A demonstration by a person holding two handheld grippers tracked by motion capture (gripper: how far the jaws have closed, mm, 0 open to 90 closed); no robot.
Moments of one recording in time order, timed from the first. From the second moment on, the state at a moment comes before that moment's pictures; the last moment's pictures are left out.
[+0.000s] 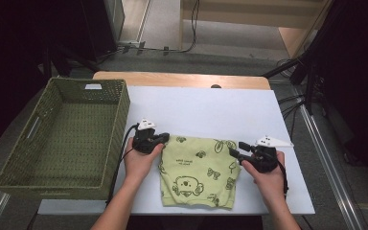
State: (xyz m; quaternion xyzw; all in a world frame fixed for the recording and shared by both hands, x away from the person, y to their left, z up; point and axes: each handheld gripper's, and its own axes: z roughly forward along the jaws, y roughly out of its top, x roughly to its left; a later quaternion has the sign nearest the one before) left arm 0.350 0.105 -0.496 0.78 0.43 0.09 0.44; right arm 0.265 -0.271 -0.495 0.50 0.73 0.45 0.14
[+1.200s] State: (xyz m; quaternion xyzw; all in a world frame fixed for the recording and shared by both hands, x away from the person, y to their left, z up) left arm 0.357 0.110 -0.484 0.73 0.45 0.10 0.49; right arm 0.338 -0.282 -0.499 0.52 0.73 0.42 0.15
